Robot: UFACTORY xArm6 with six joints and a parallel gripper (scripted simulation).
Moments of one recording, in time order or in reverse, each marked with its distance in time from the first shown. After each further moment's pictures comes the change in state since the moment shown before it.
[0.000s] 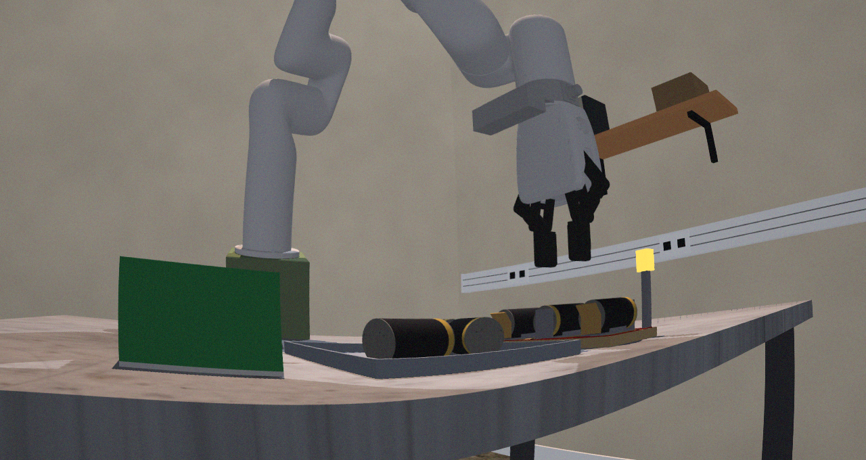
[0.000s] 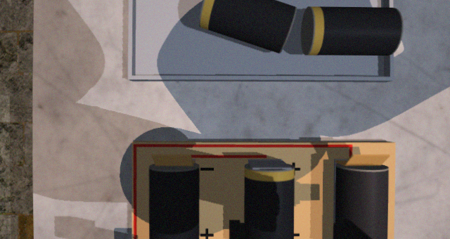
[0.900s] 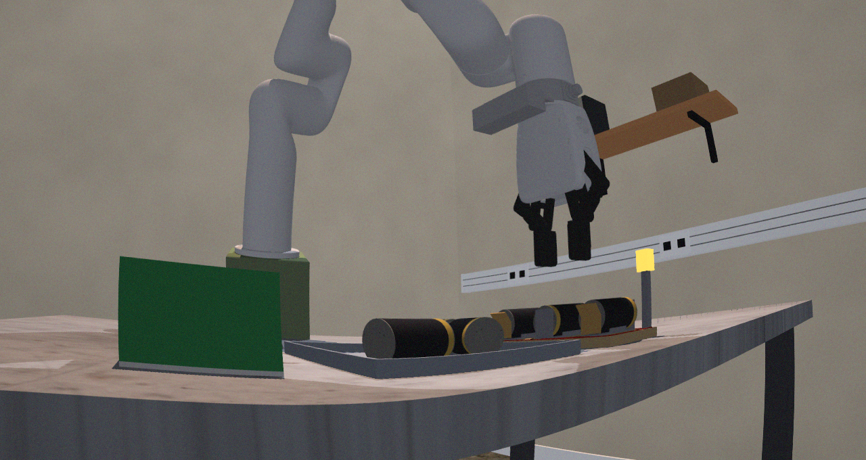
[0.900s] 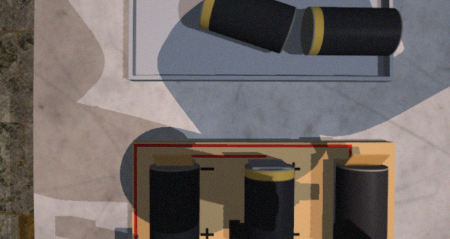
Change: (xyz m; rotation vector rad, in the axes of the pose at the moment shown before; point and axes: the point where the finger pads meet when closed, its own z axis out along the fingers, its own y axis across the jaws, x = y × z) arm 0.000 0.000 -0.001 0.000 0.000 0.000
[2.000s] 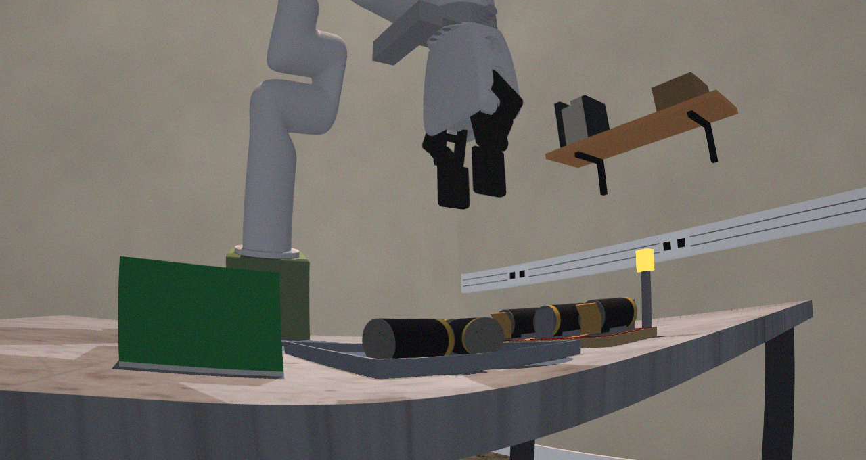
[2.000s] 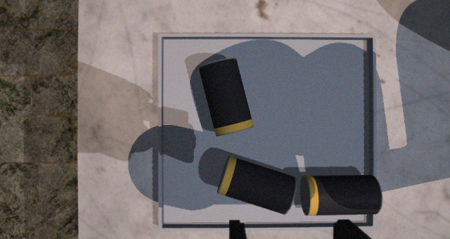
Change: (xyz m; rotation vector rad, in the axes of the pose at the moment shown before) arm 0.132 -0.012 -0.049 0.002 0.006 0.003
